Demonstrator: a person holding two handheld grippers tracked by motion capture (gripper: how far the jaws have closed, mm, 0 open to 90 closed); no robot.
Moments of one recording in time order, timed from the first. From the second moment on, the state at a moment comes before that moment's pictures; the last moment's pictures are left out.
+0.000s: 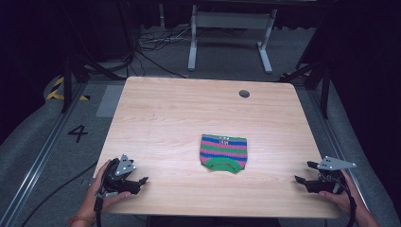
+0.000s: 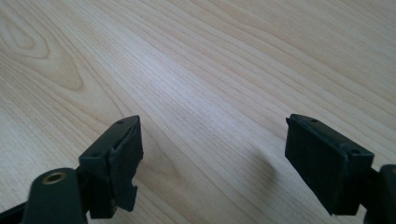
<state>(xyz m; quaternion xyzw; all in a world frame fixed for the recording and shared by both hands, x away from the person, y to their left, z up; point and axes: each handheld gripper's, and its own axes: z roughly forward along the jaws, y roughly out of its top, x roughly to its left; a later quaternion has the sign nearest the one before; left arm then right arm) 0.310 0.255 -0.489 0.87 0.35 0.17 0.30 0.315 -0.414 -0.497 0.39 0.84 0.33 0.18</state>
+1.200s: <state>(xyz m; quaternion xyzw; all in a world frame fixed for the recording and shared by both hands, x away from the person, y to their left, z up) 0.305 0.263 -0.499 0.83 0.44 0.16 0.31 0.319 -0.418 -0.507 0.41 0.82 0.36 0.16</state>
